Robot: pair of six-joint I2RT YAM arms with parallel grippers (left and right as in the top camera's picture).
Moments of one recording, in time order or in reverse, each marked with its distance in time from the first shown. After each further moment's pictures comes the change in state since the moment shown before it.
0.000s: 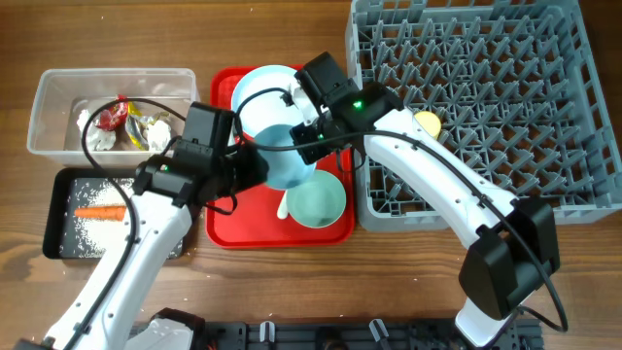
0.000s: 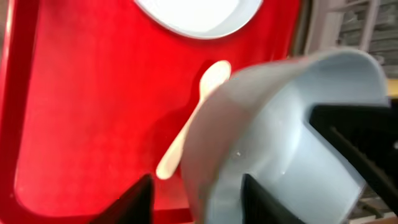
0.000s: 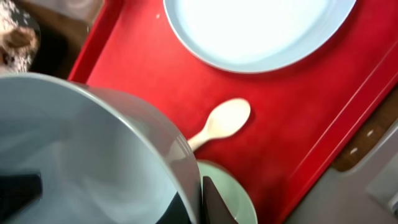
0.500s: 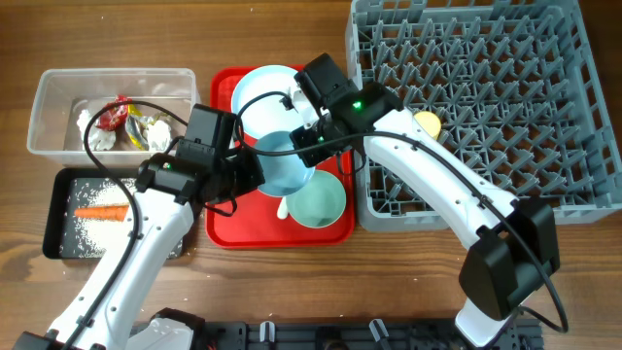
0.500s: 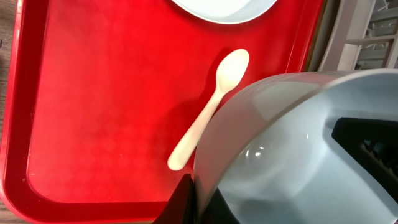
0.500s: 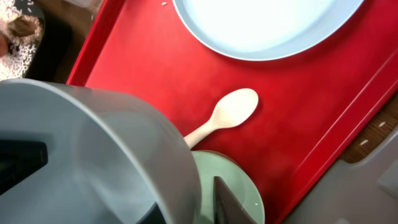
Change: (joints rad) left arm 0.001 0.024 -0.003 -0.043 -0.013 -0.007; right arm 0.004 -0.001 0.003 -0.046 -0.021 -0.004
